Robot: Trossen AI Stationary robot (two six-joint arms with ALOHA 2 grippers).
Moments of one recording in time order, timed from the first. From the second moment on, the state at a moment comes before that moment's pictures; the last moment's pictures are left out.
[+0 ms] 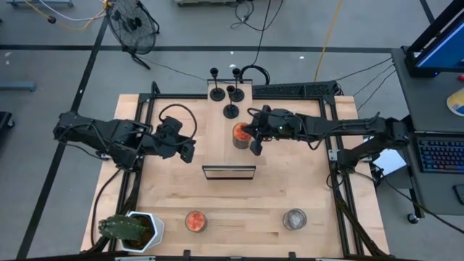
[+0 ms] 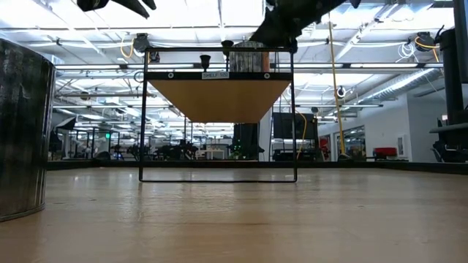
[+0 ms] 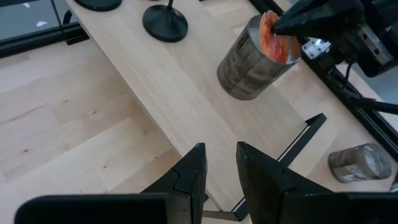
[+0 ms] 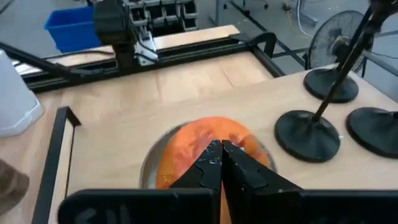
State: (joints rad) left arm -0.24 1.18 1.30 -0.98 -0.53 -1.06; right arm -0.11 1.39 1.09 -0.13 0.15 0.12
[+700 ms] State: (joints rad) left arm -0.23 1.19 1.30 -0.97 -0.52 -1.05; right arm -0.12 1.44 1.23 -0.30 0.16 0.06
